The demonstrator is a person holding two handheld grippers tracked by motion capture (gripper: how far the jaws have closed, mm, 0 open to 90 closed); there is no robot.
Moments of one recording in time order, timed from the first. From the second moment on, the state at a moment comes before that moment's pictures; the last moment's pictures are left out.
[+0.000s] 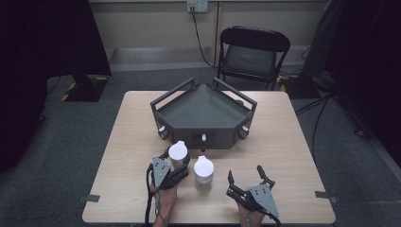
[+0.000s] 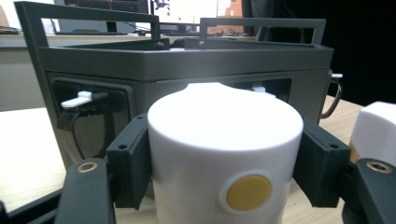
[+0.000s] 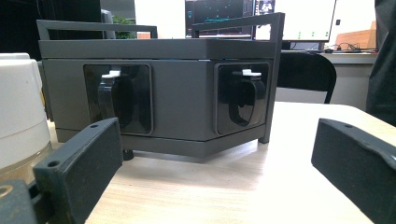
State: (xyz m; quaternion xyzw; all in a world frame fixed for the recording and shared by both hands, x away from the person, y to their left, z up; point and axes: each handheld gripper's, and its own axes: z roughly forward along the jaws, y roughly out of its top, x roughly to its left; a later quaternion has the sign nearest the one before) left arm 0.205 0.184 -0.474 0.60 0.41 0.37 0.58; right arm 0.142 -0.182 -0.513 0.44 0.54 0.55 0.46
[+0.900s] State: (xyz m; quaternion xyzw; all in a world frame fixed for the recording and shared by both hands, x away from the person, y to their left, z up) left arm 0.203 0.193 -0.434 0.61 0.38 0.37 0.59; right arm 0.142 -0.182 -0.513 0.44 0.54 0.55 0.46
